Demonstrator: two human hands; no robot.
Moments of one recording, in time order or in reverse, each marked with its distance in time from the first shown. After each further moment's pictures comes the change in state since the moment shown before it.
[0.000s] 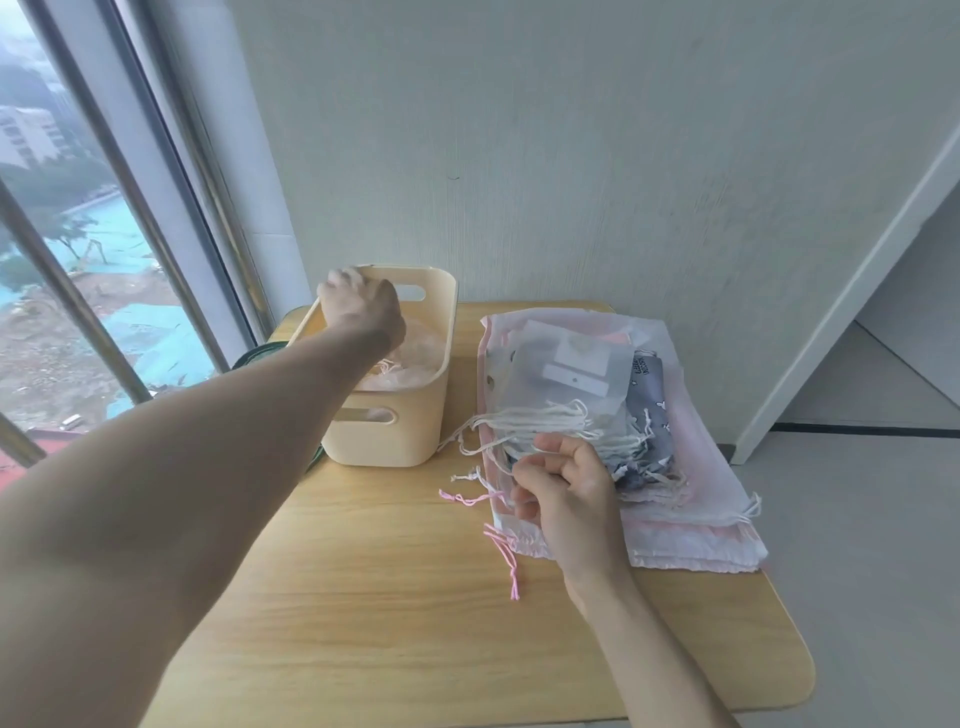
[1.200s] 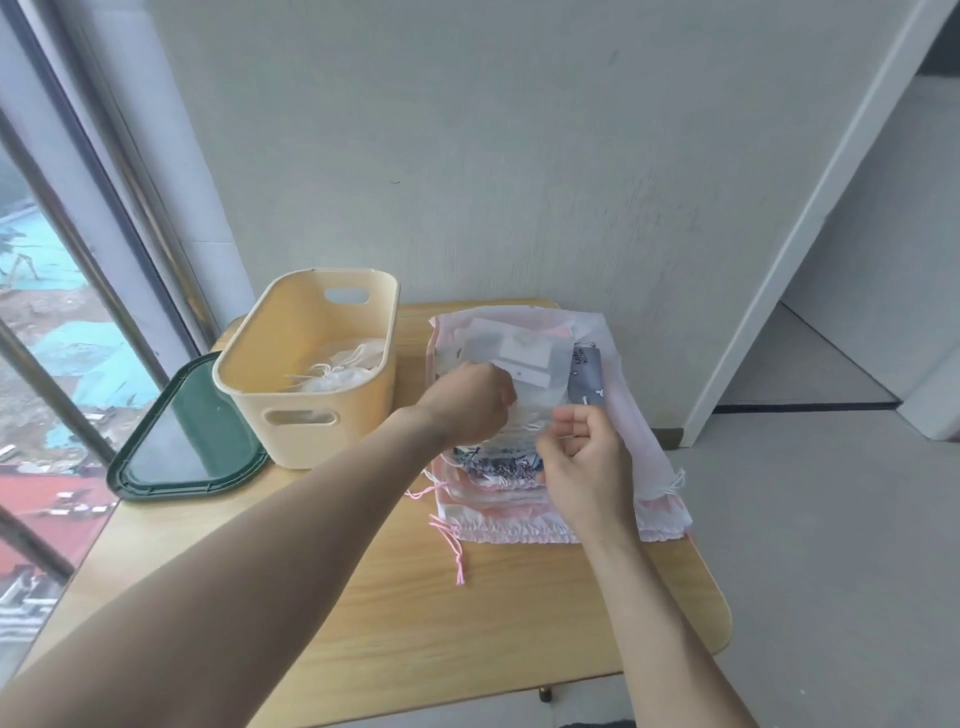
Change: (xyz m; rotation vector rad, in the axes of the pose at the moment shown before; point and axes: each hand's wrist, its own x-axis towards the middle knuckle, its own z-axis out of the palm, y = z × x) left_hand -0.100 0.115 0.025 -0.503 -0.154 0.660; right_hand 0.025 -0.008 -0.061 -0.483 0.252 -0.228
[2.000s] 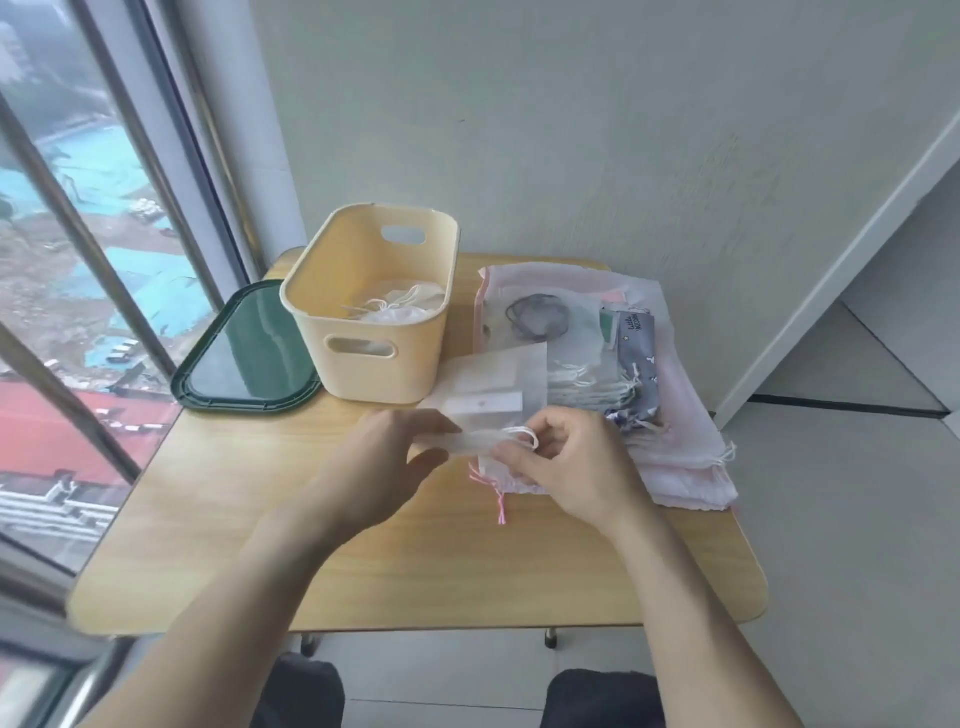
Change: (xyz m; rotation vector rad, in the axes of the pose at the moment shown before) left_hand -0.174 -0.037 -0.006 -0.206 0.233 -0.132; right_hand -0.027 0.001 0.020 -0.093 -0.532 -0.110
